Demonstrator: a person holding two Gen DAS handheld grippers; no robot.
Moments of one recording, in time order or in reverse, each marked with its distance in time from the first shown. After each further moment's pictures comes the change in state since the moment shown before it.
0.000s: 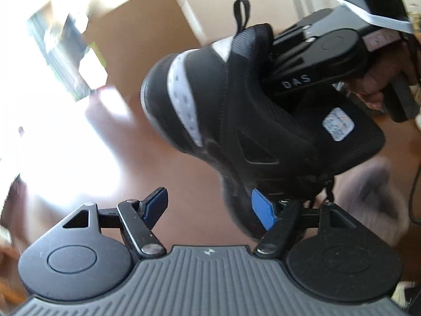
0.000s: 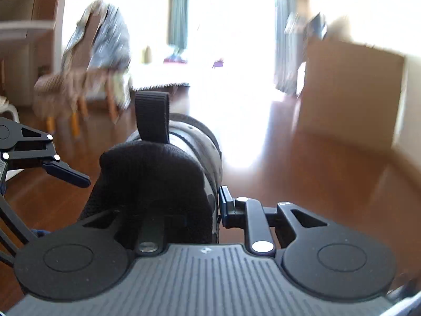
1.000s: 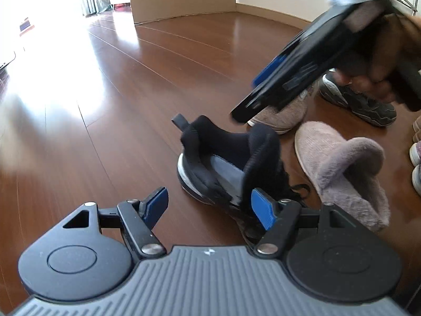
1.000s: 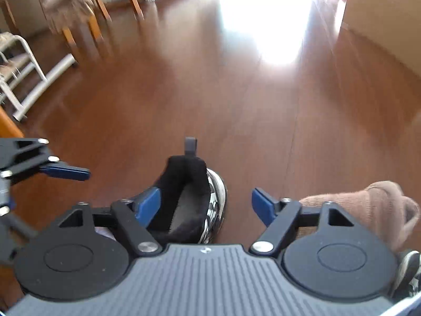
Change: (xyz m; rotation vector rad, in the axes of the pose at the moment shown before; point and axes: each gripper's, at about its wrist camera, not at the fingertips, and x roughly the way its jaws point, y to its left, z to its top) left arm 0.065 0.034 -0.149 -0.434 0.273 -0.060; right arm 0.156 0.067 -0.051 0.026 0.728 0.233
